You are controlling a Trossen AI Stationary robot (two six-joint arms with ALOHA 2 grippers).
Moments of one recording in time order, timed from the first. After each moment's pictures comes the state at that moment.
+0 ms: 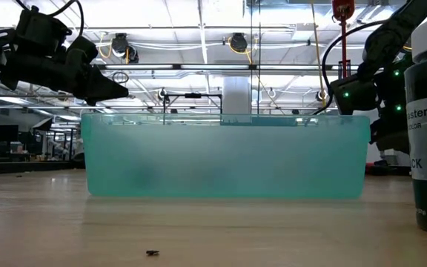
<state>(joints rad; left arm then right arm) 0.61 0.74 0.15 0.45 0.36 0.05 -0.48 1.32 0.51 -1.00 0.09 0.64</state>
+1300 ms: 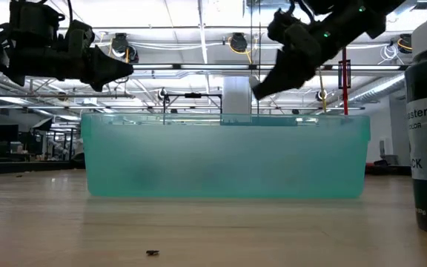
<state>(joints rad) 0.57 0.77 0.15 0.68 0.36 -0.01 0.00 1.33 0.76 -0.05 0.22 0.12</state>
